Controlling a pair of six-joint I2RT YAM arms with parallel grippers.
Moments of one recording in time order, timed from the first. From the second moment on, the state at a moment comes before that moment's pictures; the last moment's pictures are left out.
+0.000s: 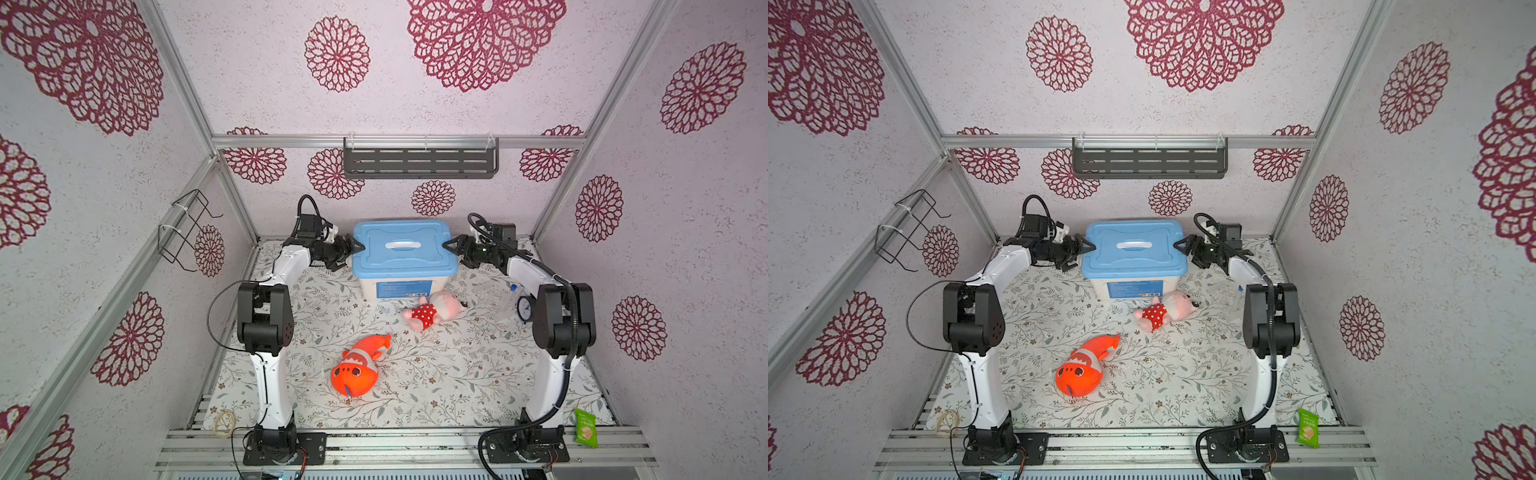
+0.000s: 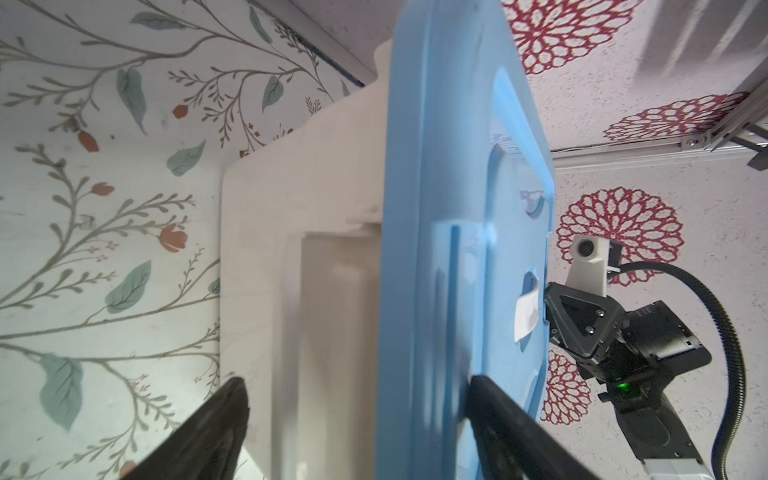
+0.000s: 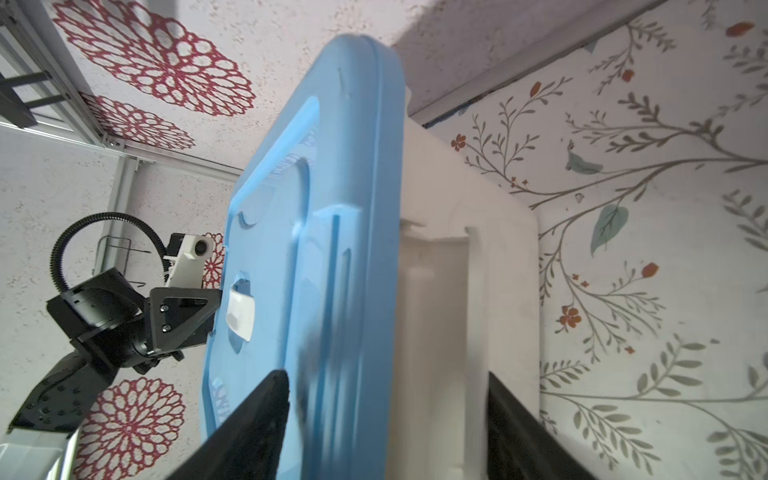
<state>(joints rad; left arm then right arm) -0.09 2.15 1.80 -0.51 0.70 -0.60 0.08 2.05 1.58 -0.13 -0.77 0.66</state>
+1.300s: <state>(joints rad) -0.21 2.15 2.11 -0.97 0.24 -0.42 0.24 2.04 1.86 -0.61 -0.32 0.29</state>
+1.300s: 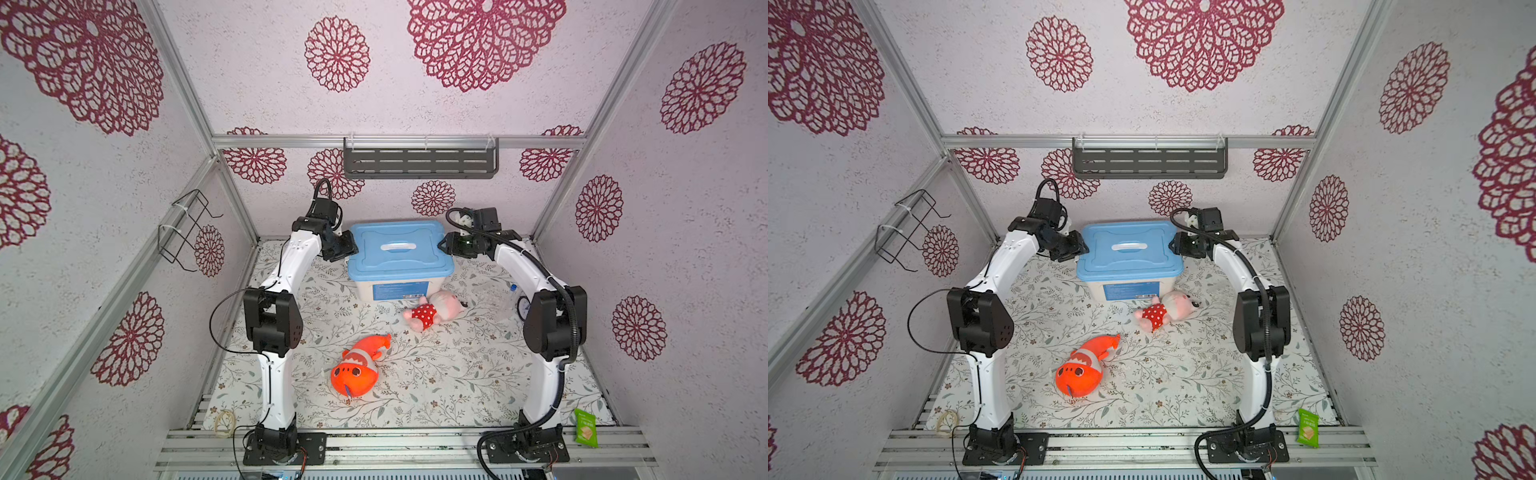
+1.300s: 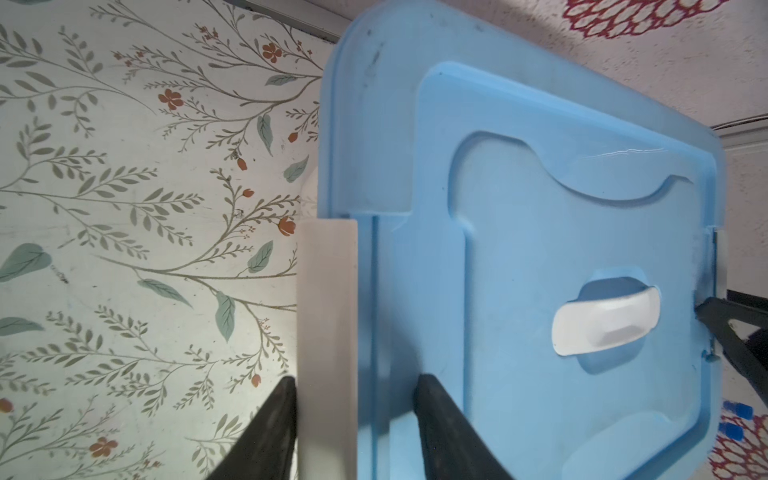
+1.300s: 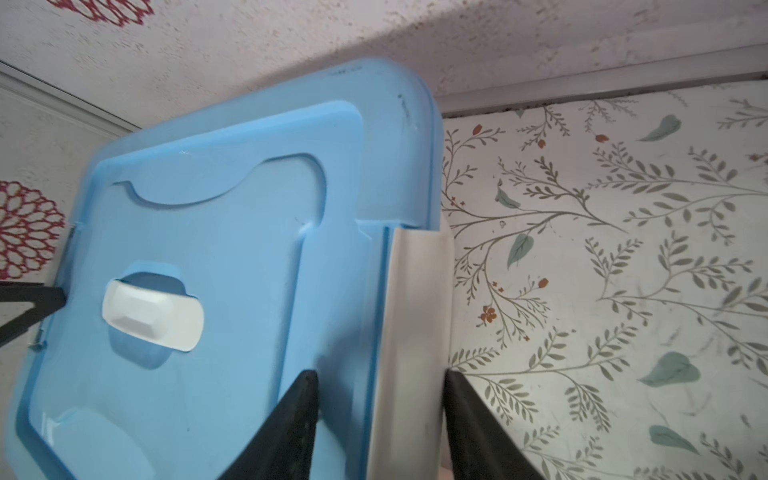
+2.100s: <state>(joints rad) -0.22 2.16 2.18 -1.04 0.17 -0.48 0.34 2.04 1.94 -0.74 -0.06 0.22</state>
